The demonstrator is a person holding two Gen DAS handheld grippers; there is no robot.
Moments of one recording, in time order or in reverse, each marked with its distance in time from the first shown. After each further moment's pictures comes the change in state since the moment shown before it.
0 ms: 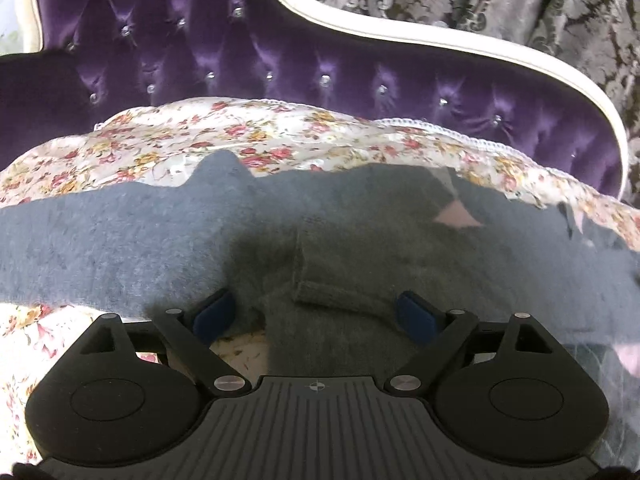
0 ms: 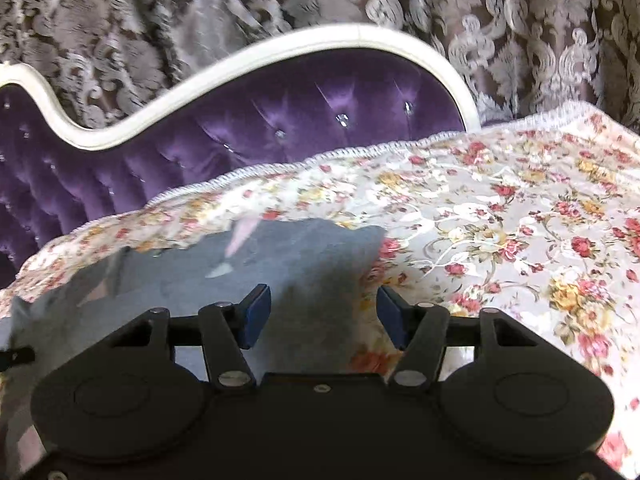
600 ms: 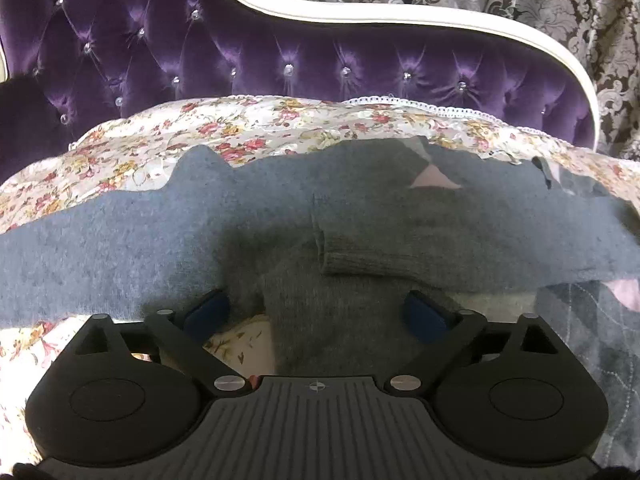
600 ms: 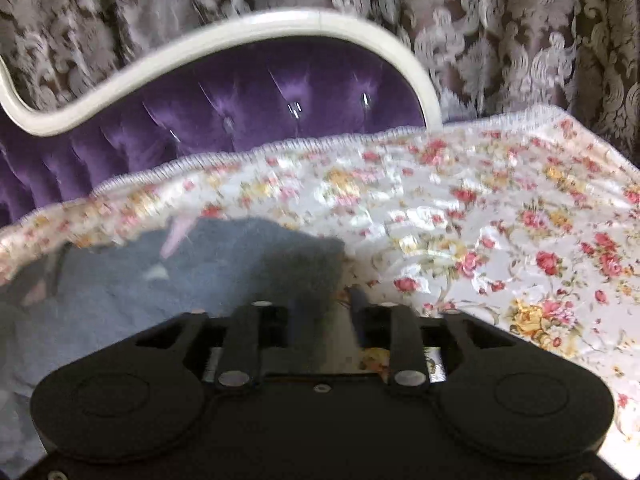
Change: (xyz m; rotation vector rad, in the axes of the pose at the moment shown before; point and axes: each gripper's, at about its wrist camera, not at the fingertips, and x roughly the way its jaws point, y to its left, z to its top) left arm -0.004 0.003 -0.009 0.129 0.032 -0.054; right arm 0.001 -0.006 0.003 -0.034 -0.002 -0.140
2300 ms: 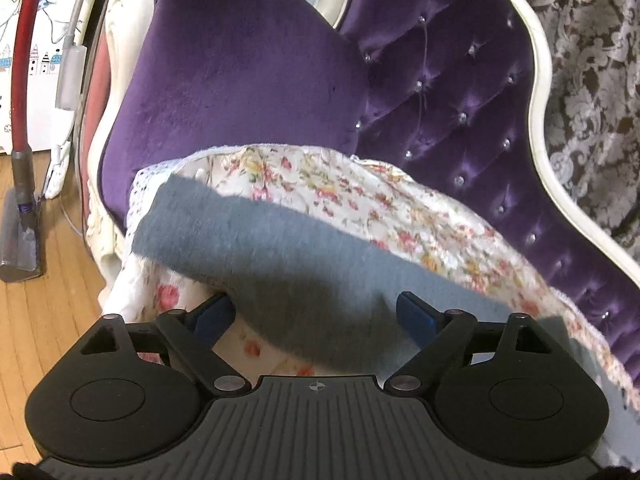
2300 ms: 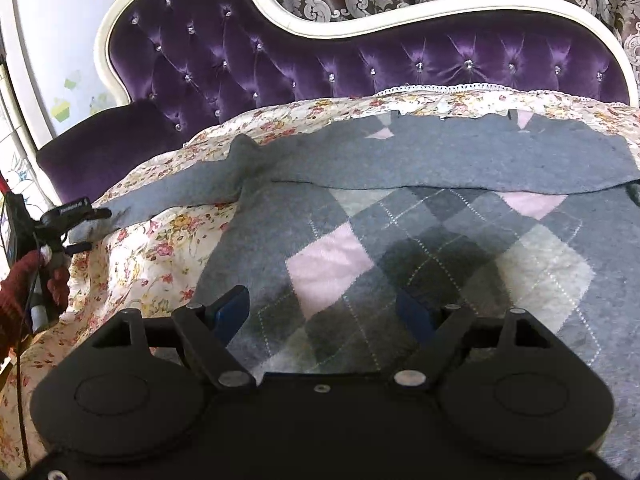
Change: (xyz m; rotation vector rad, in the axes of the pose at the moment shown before) left arm -0.064 0.308 -0.061 -0.630 -0.221 0.123; right arm -0.132 0.192 -0.133 -0.211 0.123 0.466
